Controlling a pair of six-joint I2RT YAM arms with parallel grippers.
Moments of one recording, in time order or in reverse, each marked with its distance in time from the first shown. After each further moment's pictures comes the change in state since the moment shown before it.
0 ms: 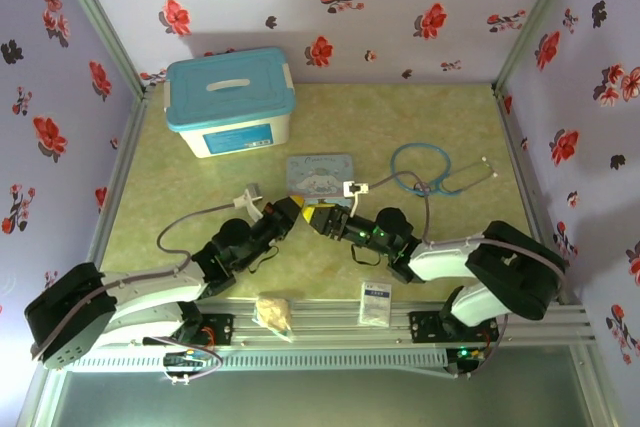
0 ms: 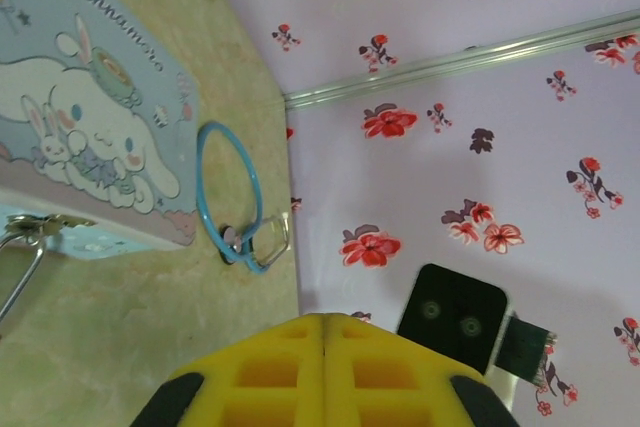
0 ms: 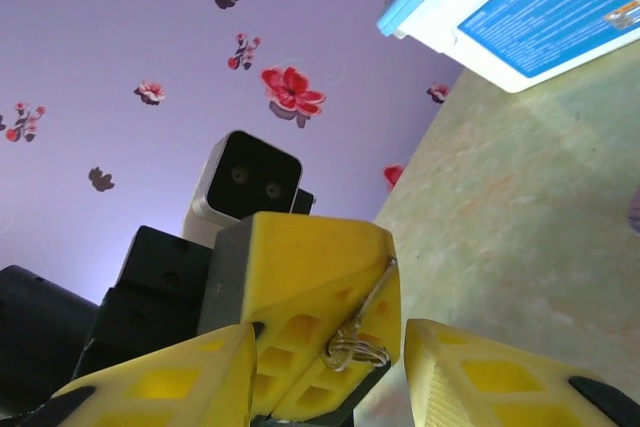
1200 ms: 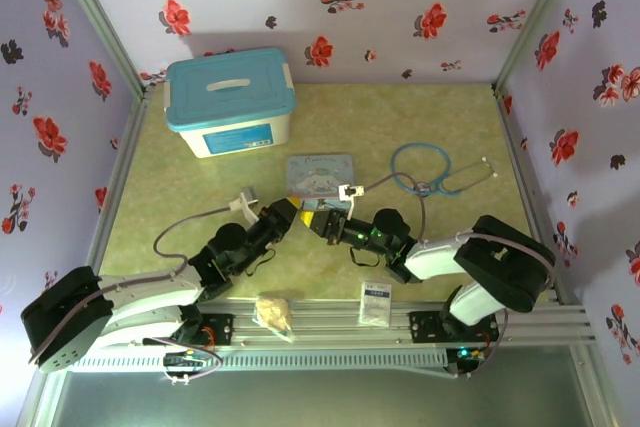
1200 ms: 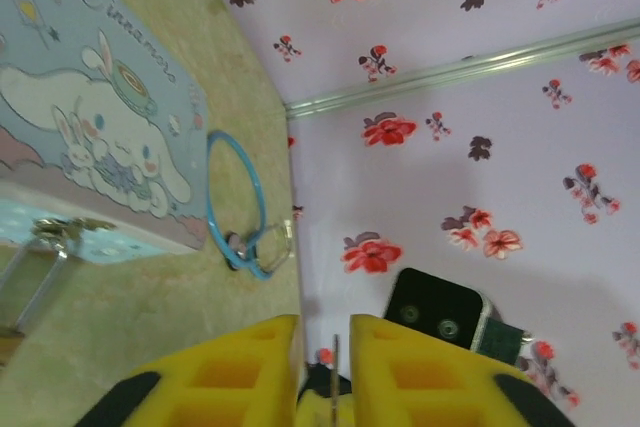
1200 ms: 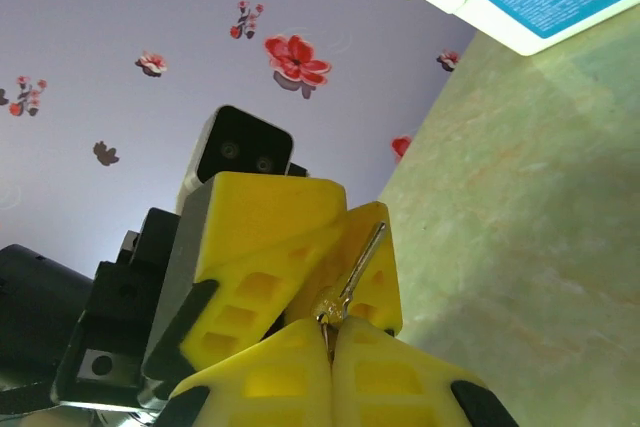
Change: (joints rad) left arm 0.006 -0.026 -0.048 0.019 -0.022 0.003; right arm 0.000 0.037 -0.009 0.017 -0.050 0.003
